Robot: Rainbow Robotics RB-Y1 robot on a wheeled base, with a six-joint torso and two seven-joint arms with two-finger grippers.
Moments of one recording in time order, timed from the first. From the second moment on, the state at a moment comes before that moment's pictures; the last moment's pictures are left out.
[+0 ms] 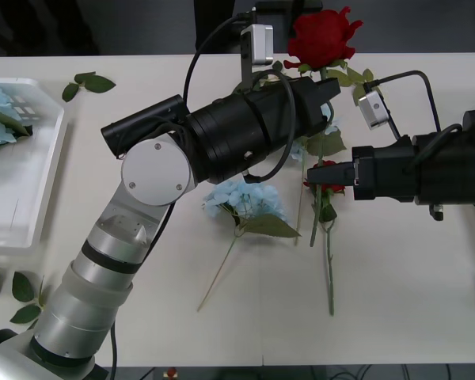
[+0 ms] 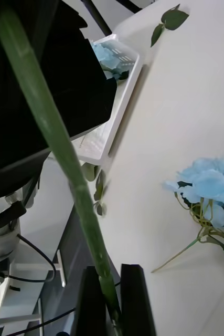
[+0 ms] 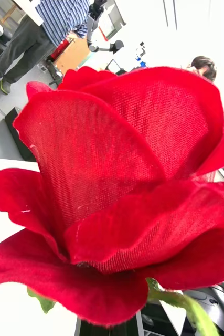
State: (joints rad) right arm -0.27 -0.50 -0.09 -1.83 -1.64 1.42 1.74; left arm -0.43 0.08 -0.34 -1.78 1.24 0.60 -1.79
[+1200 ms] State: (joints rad) right arm -0.27 -0.62 -0.39 -1.82 -1.42 1.59 1.74; left arm -0.27 0.49 -0.02 -2.01 1.18 1.36 -1.79
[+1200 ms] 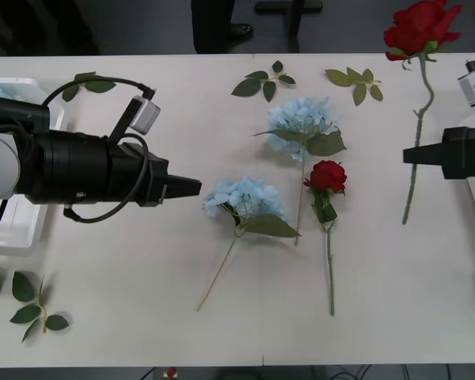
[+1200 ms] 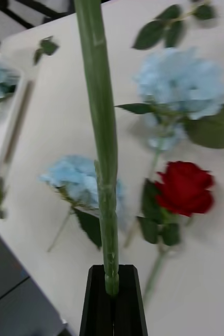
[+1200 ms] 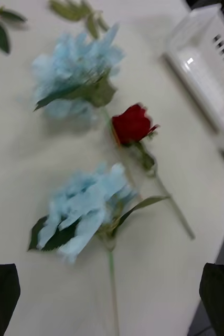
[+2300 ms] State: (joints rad) right arm -0.32 -0.69 -0.41 -1.54 -0.20 1.52 1.74; left arm -0.23 0.18 -0.62 -1.84 0.00 1.20 -1.42
